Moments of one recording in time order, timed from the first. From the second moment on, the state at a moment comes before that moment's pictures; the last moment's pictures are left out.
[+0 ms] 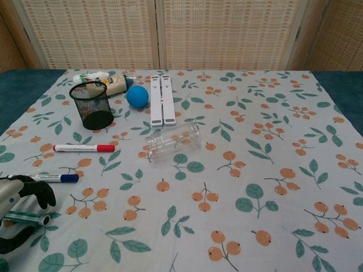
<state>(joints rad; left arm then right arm) -0.11 -1.75 0.05 -1.54 1.37 1.41 0.60 0.19 -1.19 0.13 -1.37 -1.38 1.34 0.07</state>
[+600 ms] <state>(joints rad) -0.11 -1.77 0.03 -1.47 1.38 1.42 0.58 0.19 -1.19 0.13 -1.37 -1.38 1.34 0.06</state>
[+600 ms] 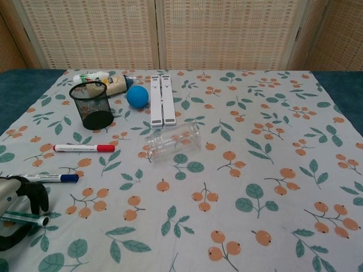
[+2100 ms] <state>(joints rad) -0.14 -1.49 -0.13 -1.75 1.42 1.47 0.43 0.18 -1.19 0.14 -1.35 -1.38 1.36 0.11</state>
